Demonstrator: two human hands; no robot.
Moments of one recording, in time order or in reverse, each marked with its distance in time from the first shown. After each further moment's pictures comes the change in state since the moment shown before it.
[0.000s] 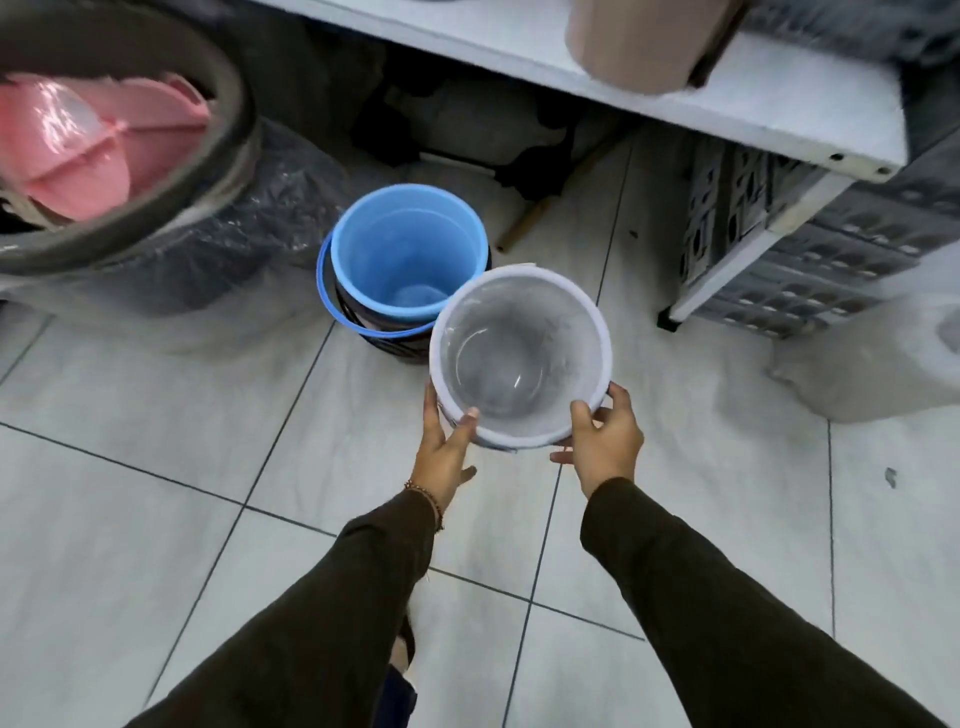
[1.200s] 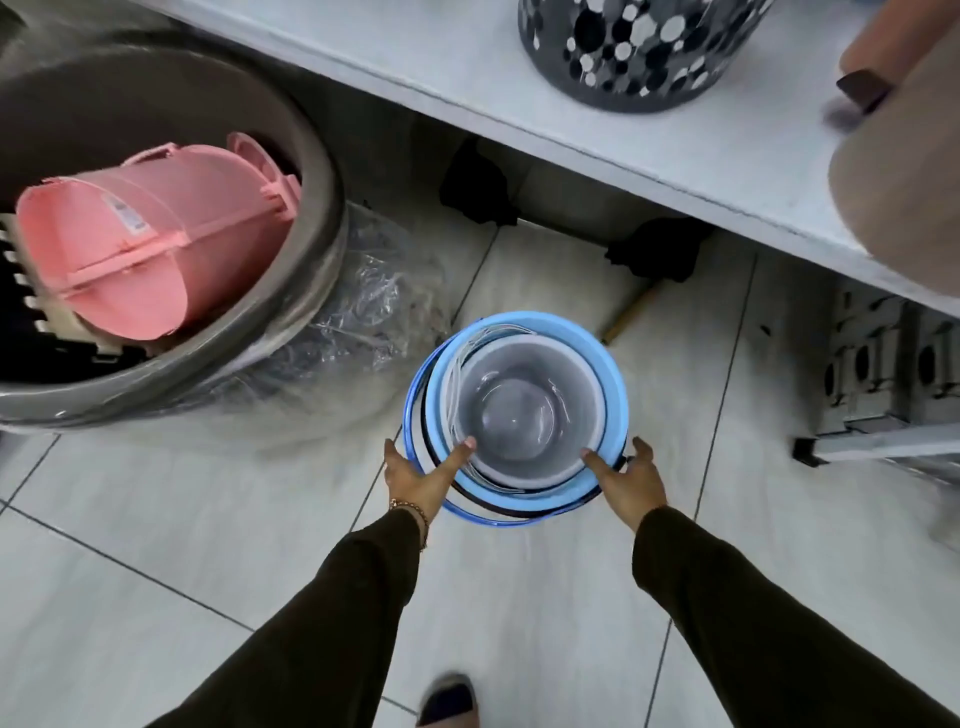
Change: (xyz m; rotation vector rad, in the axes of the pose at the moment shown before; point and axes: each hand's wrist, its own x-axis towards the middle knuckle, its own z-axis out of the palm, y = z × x) left_hand 0.249 0.136 -0.164 0.176 0.423 -0.259; right_hand 0.199 -0.065 0.235 -0.476 -0.241 0.256
